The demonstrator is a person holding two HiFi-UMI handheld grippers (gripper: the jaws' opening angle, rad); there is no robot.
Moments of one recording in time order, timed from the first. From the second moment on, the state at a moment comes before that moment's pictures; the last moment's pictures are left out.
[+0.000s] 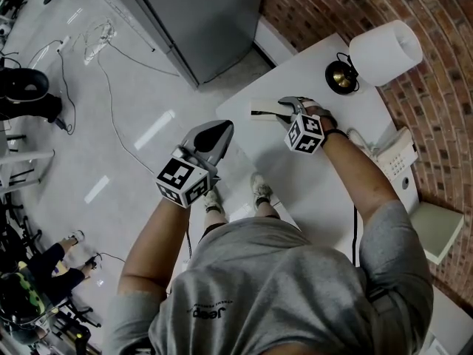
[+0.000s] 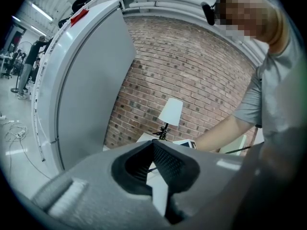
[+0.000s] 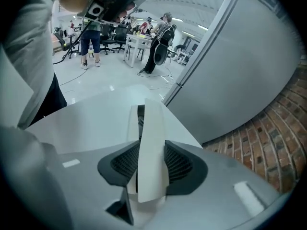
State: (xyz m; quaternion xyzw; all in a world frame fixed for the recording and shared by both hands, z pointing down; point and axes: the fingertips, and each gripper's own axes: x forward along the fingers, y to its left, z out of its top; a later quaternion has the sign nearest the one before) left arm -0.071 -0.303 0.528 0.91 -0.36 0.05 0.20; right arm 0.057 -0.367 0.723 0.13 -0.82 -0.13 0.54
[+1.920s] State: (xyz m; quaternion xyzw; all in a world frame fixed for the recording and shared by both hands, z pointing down) left arm -0.103 -0.269 0.434 0.91 -0.38 0.01 0.16; right arm 0.040 -0.321 0.493 0.30 -0.92 0.06 0.24
